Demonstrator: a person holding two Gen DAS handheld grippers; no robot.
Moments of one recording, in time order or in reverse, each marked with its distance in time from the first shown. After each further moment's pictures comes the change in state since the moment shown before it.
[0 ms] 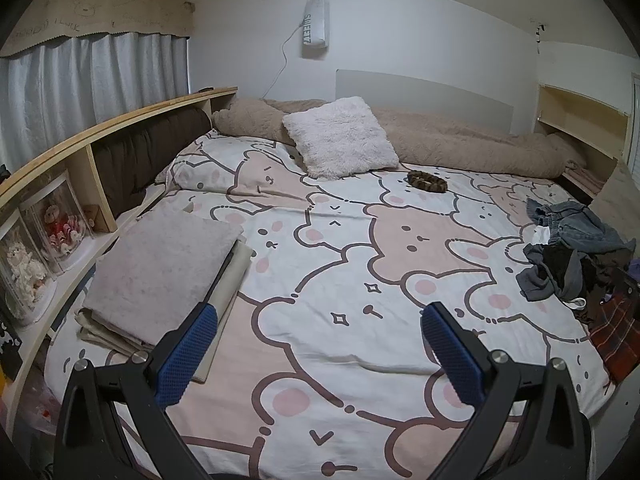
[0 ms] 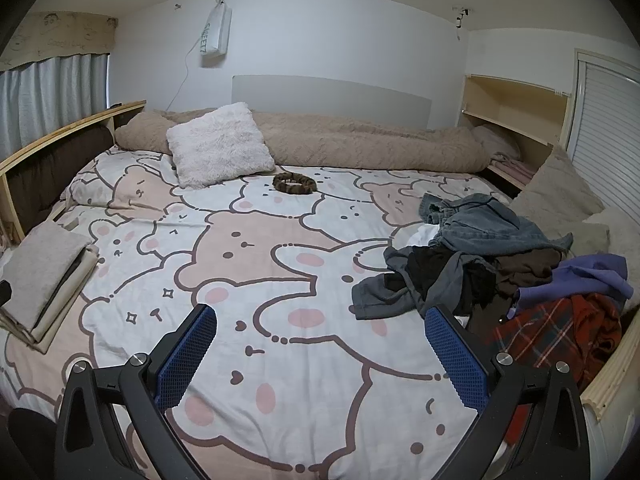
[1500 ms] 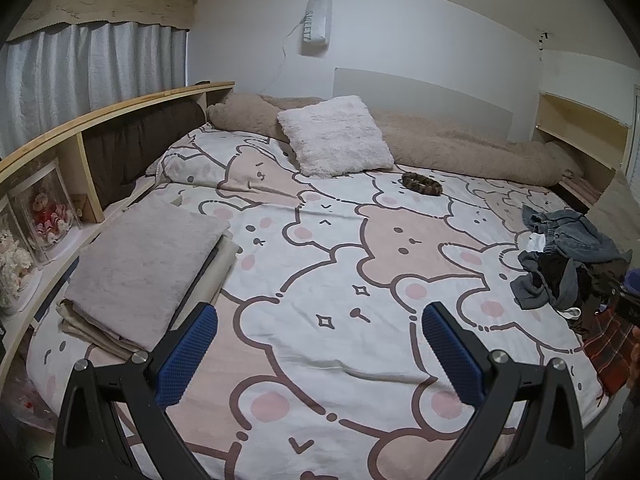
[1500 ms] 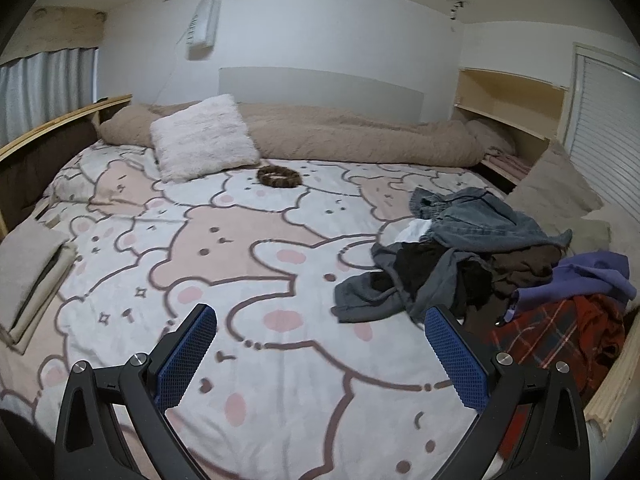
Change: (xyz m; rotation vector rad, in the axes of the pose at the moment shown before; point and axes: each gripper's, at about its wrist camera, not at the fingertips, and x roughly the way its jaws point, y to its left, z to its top) left arm 0.018 -0.012 -0.003 -0.044 -0.003 -0.041; right arm 0.044 -0.033 -0.003 0.009 0.010 -0.054
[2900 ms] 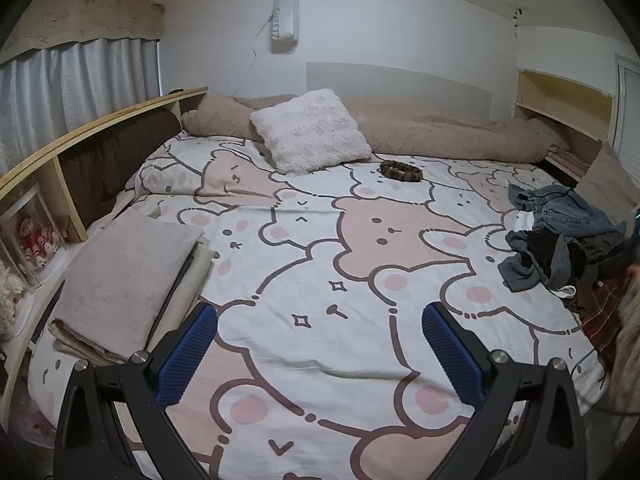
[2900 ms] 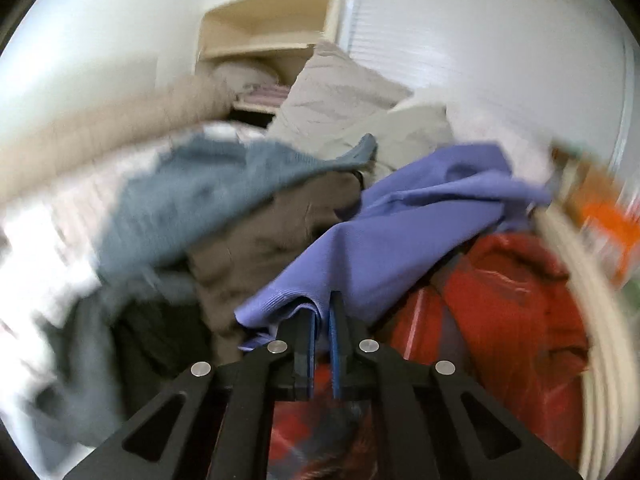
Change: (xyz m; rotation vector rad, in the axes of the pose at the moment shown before) left arm 0.004 -0.033 0.002 0.083 0.016 -0.018; right arm 0.167 -0.312 -0.004 0.495 0.077 -0.625
